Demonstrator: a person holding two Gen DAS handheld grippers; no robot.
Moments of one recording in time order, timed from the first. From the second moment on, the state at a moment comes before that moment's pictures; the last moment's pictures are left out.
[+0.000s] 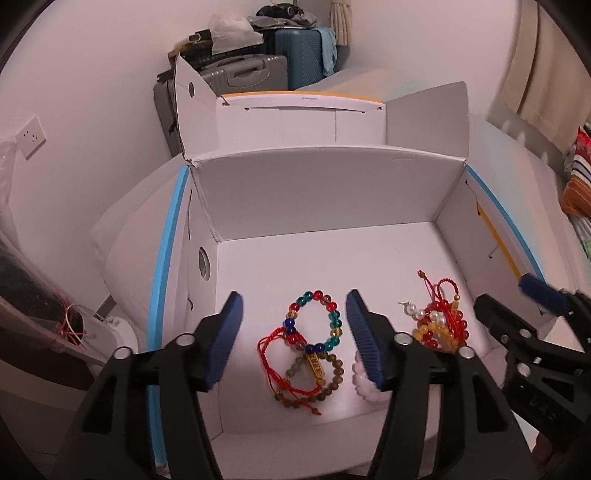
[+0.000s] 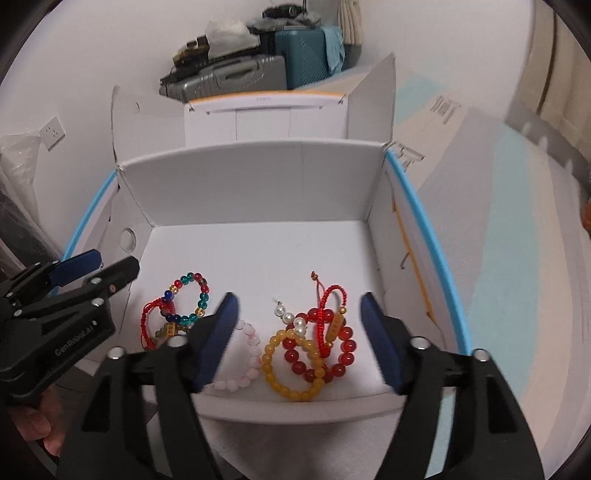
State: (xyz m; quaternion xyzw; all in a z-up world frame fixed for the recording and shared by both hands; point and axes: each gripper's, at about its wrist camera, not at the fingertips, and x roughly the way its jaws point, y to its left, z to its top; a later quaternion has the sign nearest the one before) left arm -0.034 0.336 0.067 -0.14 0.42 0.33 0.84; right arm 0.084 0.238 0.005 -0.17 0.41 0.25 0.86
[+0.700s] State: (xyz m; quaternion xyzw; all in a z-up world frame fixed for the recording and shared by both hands) left arm -0.108 0.275 0.078 -0.15 0.38 0.33 0.85; right arm 0.015 0.180 0.025 -0.17 0.37 0.26 0.88
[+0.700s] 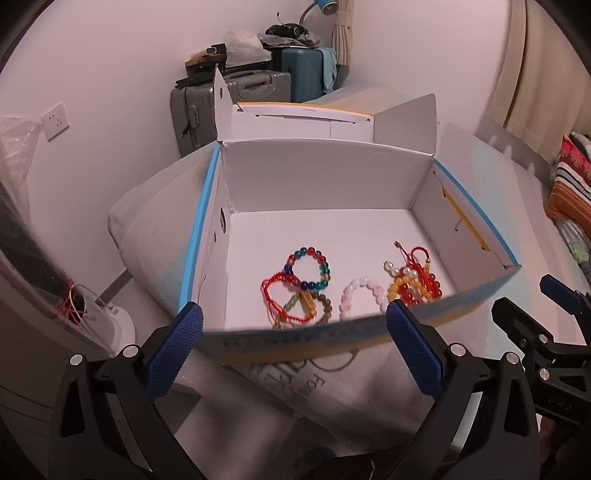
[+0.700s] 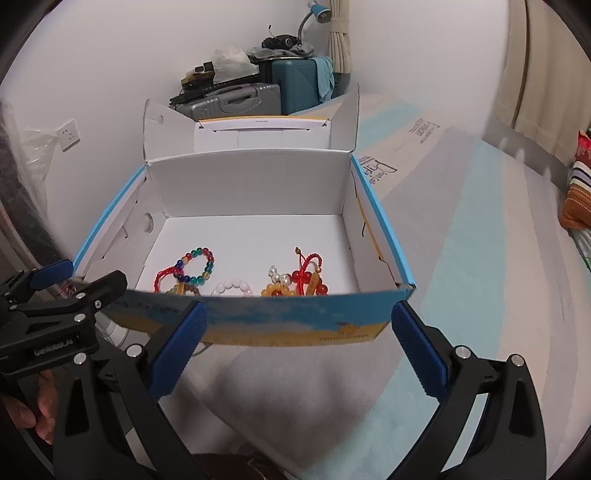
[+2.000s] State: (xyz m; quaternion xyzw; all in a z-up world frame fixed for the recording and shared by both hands) left arm -0.109 0.245 0.081 -0.12 0.38 0.37 0.84; right arm 0.019 0.169 0.027 -0.15 0.37 0.27 0.88
